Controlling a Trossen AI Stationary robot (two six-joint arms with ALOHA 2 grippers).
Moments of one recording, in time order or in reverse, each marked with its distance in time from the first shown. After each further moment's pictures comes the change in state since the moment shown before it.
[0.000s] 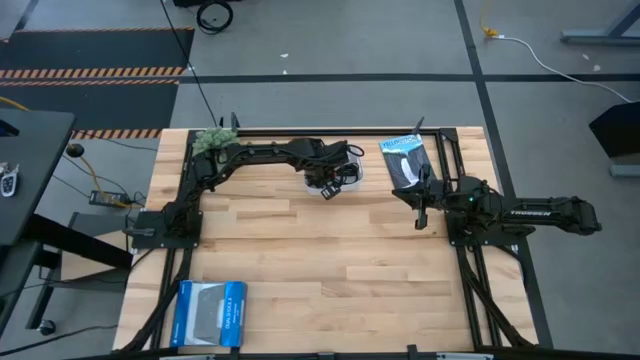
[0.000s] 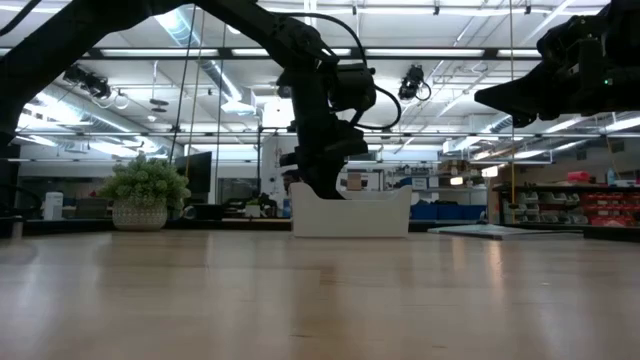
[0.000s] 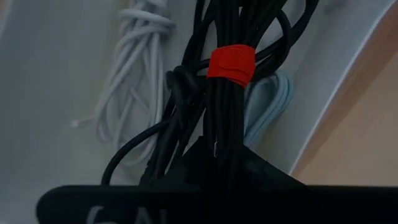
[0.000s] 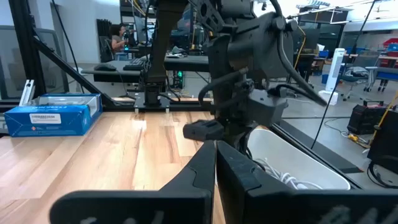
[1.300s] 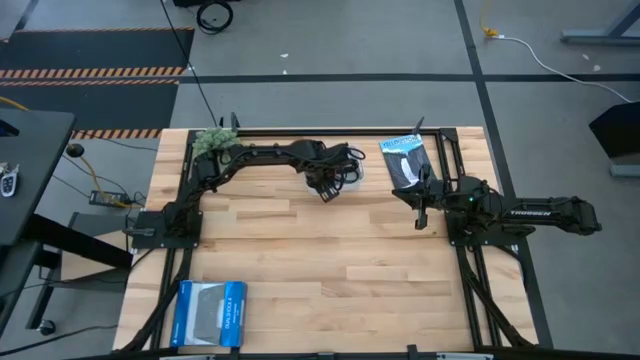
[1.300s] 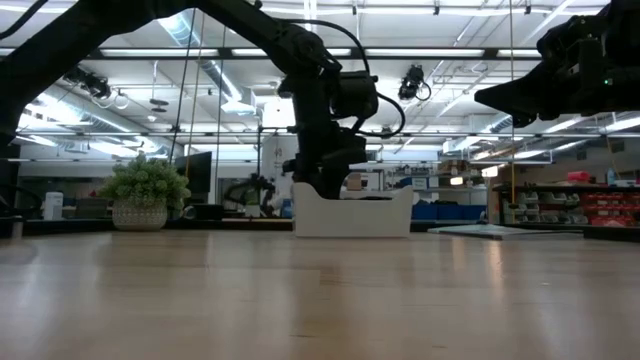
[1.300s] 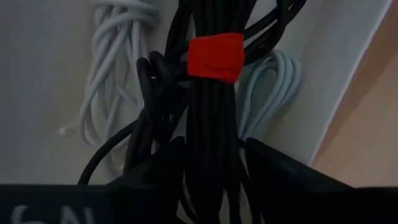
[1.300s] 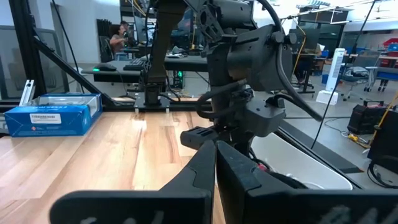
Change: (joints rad) left arm -0.010 0.022 -0.002 0.008 0.006 0.058; right arm 0.000 0.000 0.000 0.000 0.000 0.000
